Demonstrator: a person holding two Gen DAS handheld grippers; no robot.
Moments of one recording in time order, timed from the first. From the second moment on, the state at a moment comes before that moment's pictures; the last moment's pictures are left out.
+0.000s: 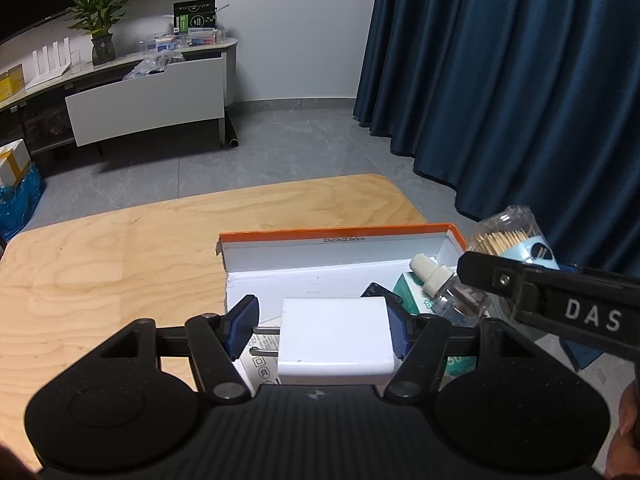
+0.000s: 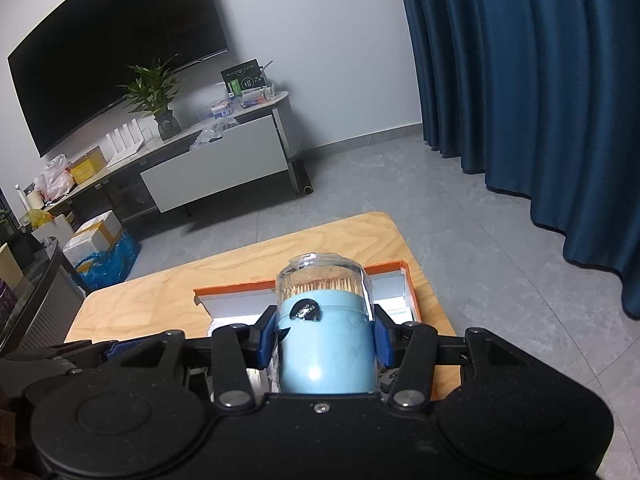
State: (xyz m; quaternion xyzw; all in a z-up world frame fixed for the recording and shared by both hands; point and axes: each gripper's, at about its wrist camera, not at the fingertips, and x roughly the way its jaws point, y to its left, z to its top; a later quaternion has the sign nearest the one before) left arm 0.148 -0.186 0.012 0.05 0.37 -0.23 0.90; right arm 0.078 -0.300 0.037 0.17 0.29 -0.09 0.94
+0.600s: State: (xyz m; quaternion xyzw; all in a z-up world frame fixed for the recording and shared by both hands) left arm 0.168 -0.201 0.004 0.05 0.38 -0.24 0.89; right arm 0.070 -0.319 0.046 0.20 0.26 -0.10 0.94
